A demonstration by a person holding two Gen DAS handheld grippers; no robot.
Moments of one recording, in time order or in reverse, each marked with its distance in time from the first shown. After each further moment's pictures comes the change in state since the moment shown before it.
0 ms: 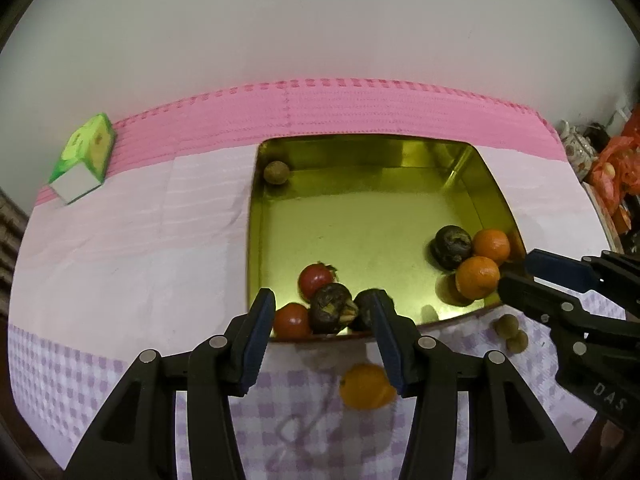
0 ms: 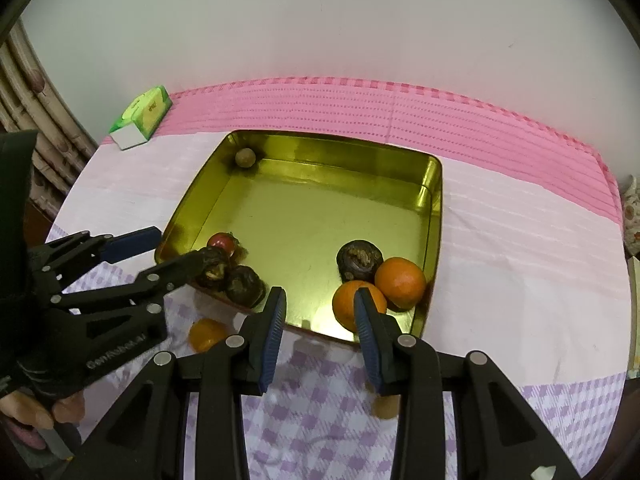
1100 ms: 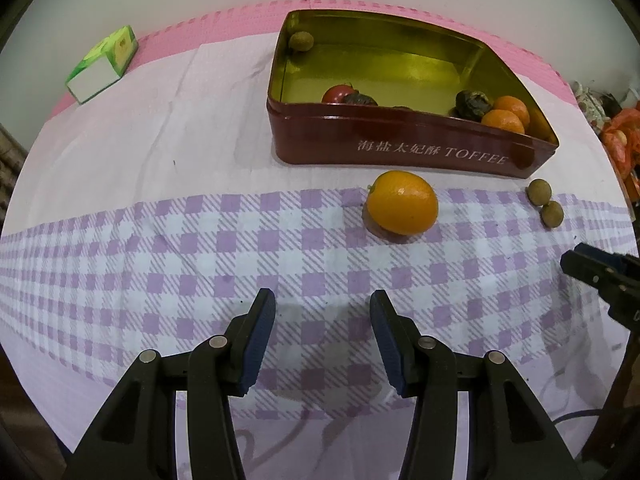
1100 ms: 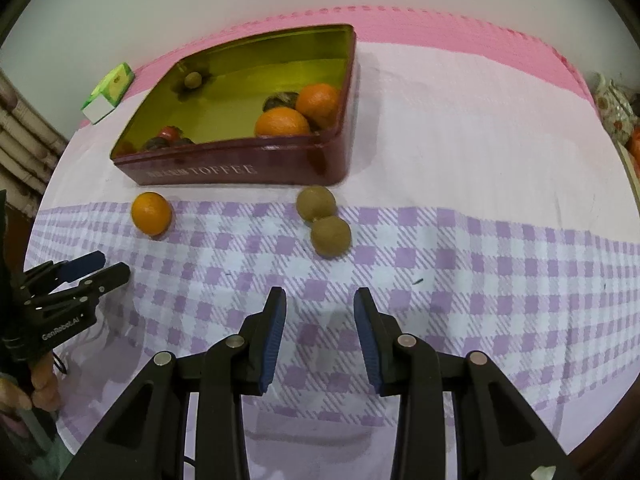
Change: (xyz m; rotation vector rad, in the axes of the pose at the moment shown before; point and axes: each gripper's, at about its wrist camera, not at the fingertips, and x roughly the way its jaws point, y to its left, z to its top) left arm 0.011 0.014 -0.113 -0.055 0.146 0.020; right arm 0.010 -0.045 -0.118 0.160 0.102 -0.019
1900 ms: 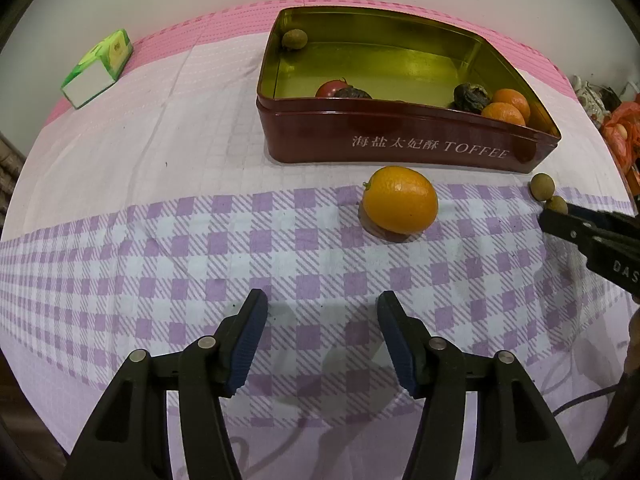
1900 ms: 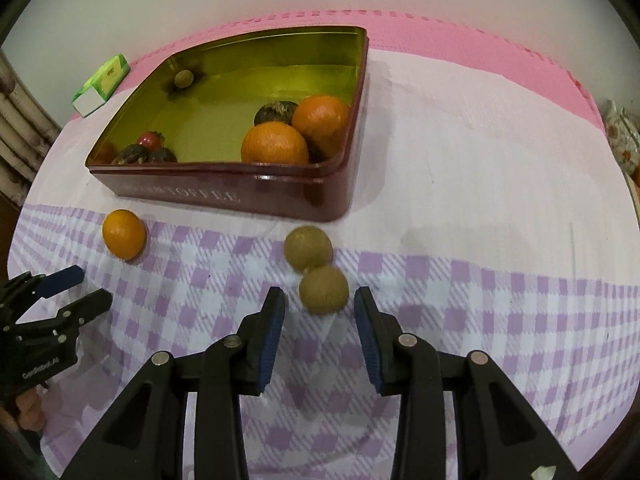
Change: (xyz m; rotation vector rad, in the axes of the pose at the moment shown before) left arm 0.004 0.002 -0.004 0.024 -0.008 0.006; right arm 0.034 0.009 0.037 -0.079 -0.021 -0.041
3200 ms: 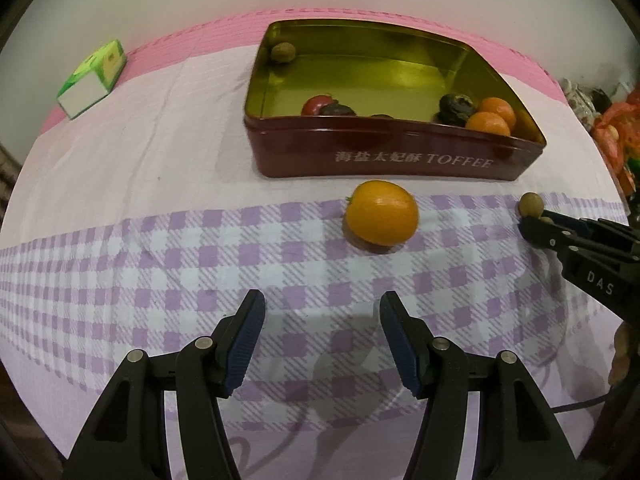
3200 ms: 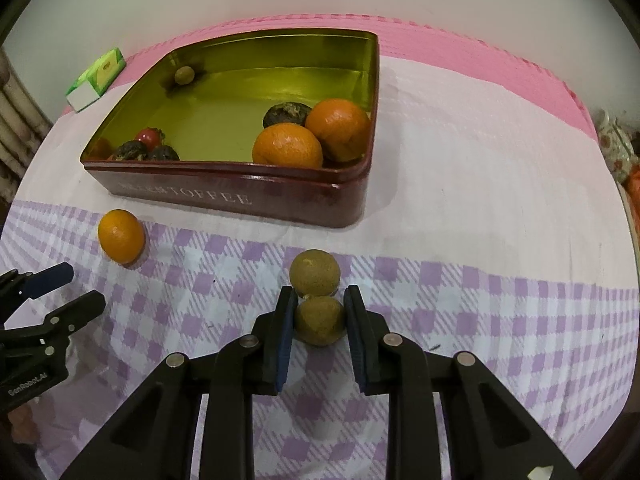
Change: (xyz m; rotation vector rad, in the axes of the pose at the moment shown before) left arm -0.003 -0.006 0.003 0.023 -0.037 -0.027; right arm 0.004 0.013 0.000 0.002 -0.016 -0.045
